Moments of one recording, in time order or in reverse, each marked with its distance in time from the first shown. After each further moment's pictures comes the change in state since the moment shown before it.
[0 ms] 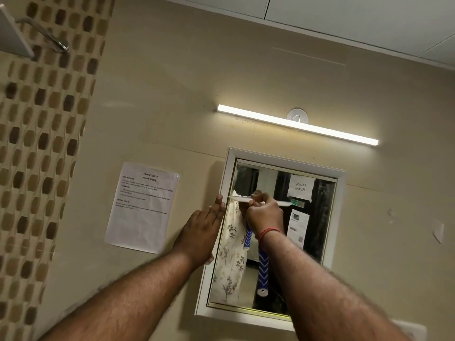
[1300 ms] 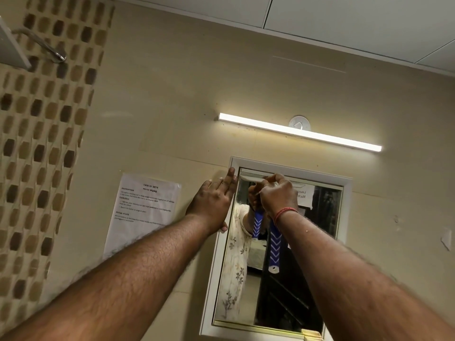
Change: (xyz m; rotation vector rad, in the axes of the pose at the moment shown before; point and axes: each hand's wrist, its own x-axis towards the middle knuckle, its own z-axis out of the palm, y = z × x) left_hand 0.088 -0.017 -0.064 0.144 0.005 -0.014; right_hand 0.051 -0.056 -0.013 -0.058 0.070 -0.158
